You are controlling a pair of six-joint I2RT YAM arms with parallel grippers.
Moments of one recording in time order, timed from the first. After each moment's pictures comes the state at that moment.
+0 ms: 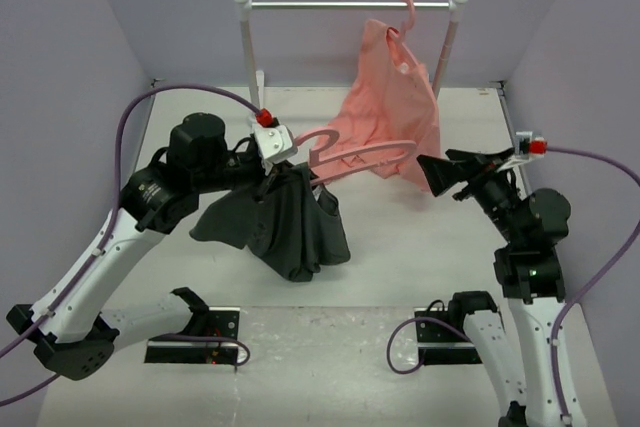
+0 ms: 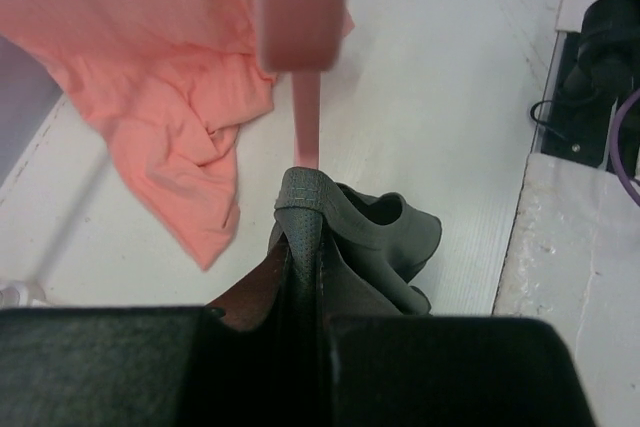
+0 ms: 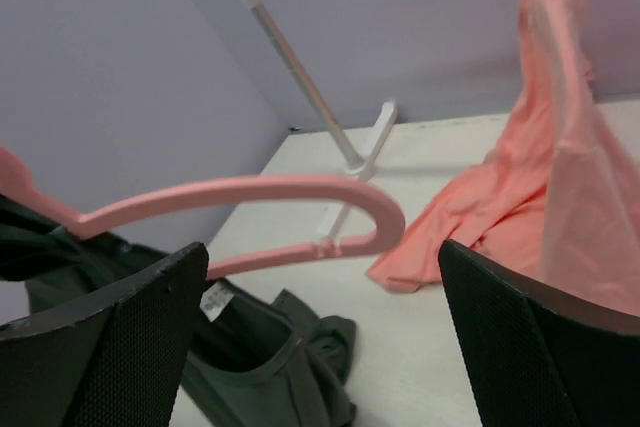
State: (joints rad) left arm -0.67 1.06 1.38 -0.69 0.46 0.27; right arm 0.05 0.52 0.76 -0.09 -0.45 0.65
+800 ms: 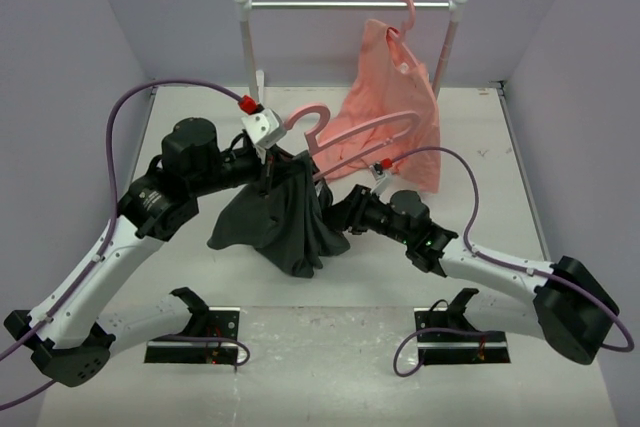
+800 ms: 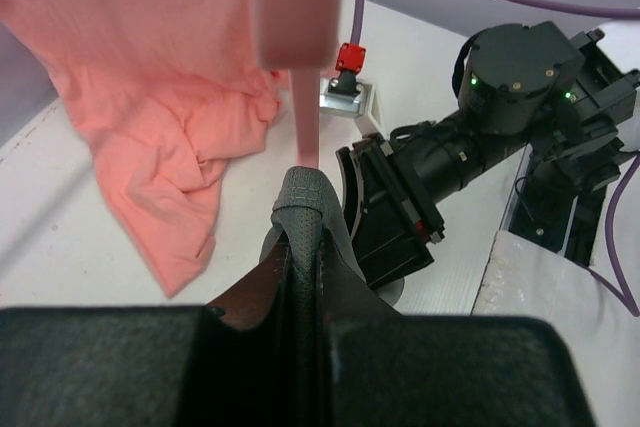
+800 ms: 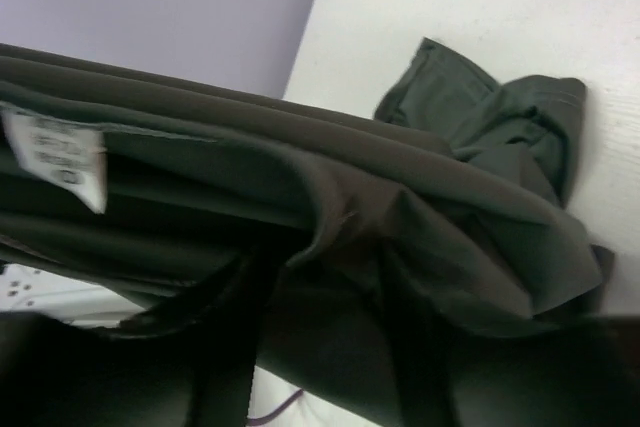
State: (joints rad) left arm -0.67 1.02 1.30 -0.51 0.41 0.04; right arm 0.81 1.15 0.48 0.47 -0.20 1.01
